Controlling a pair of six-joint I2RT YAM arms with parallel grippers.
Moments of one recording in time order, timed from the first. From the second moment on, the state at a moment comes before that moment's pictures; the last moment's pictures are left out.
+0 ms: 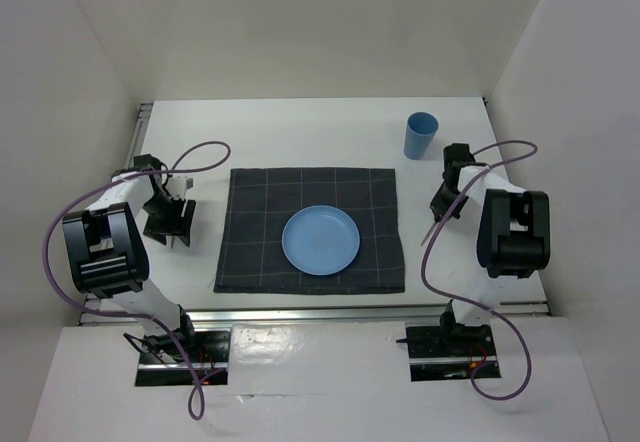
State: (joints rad) left arm 0.28 1.66 1.06 -0.87 0.10 0.34; right arm -0.08 1.76 1.06 -0.59 0.17 0.54
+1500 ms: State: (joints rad) left arm 0.28 1.69 1.17 -0.91 -0.01 0.34; right arm 0.57 1.68 0.97 -0.59 0.09 0.55
